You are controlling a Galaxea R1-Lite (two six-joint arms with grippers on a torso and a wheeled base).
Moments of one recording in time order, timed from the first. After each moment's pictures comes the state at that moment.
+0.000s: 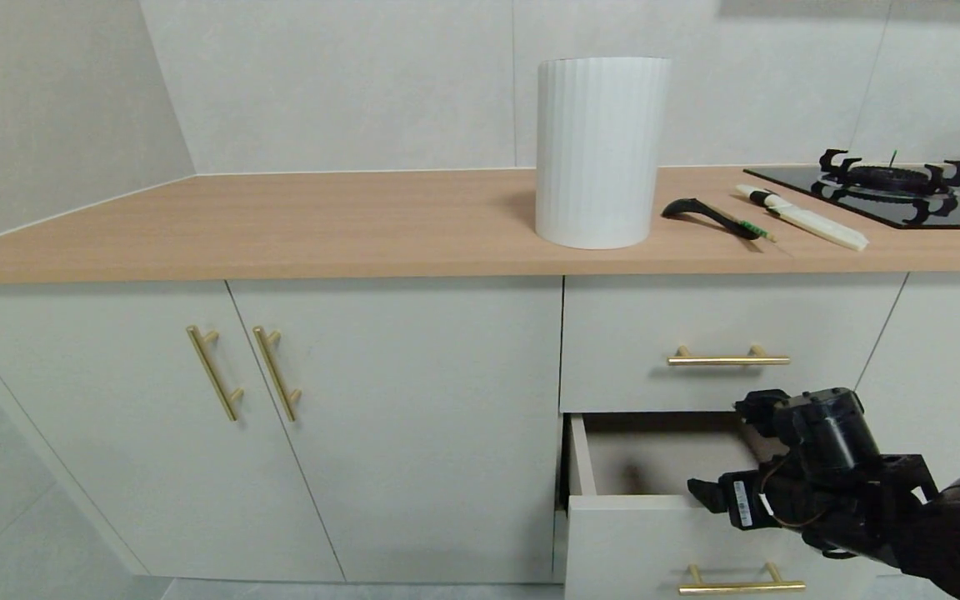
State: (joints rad) left arm 0.00 0.00 0.00 0.00 -0.04 0.01; right arm 0.41 1.88 -0.49 -0.61 -0.20 0.19
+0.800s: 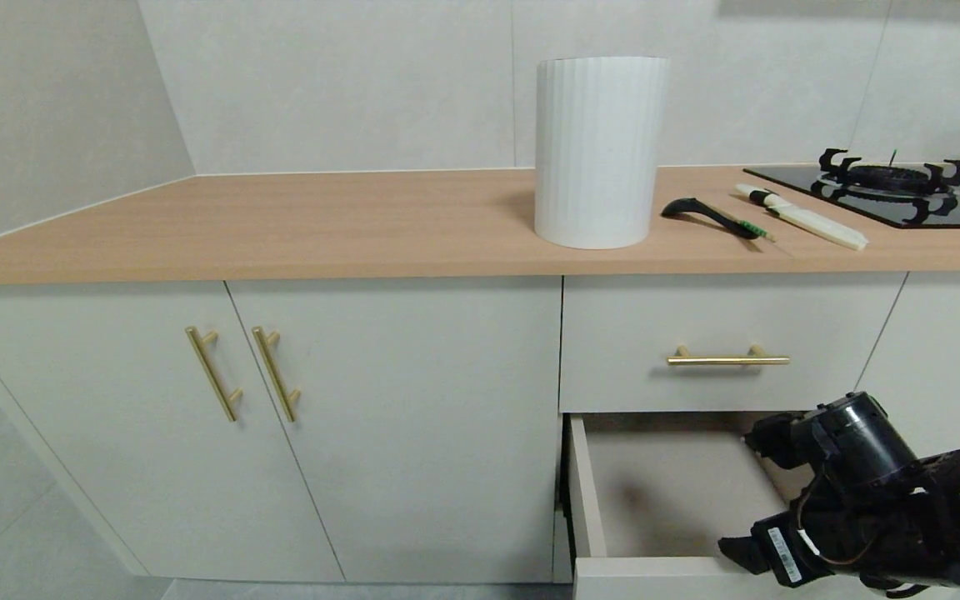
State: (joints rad) left arm 0.00 0.00 0.00 0.00 -0.04 0.01; right arm 0.48 1.69 -0.55 -0.14 -0.18 0.13
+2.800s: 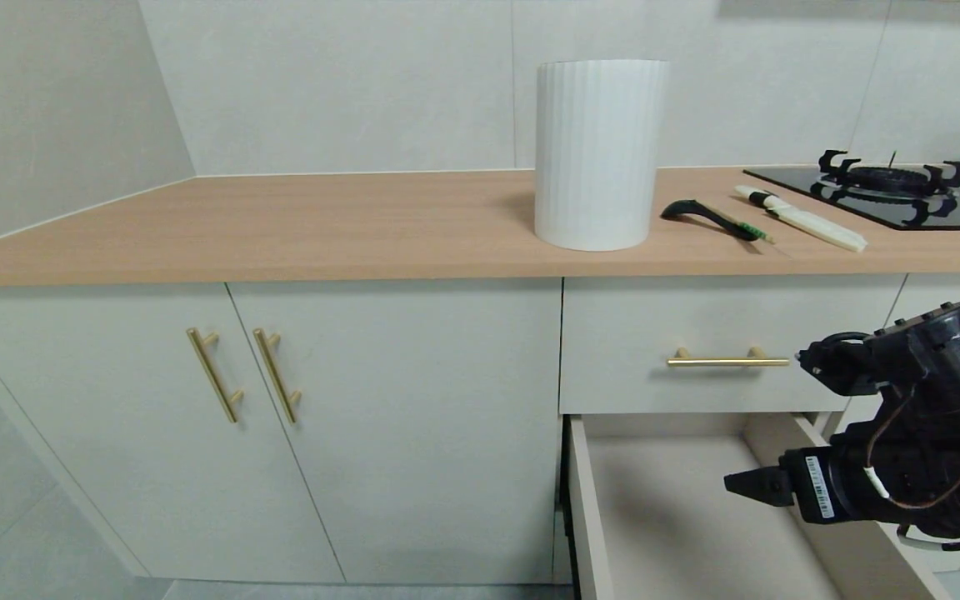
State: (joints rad) left arm 0.00 0.00 0.00 0.00 -0.04 0.01; right arm 0.48 1.47 -0.77 0.14 -0.11 0.31
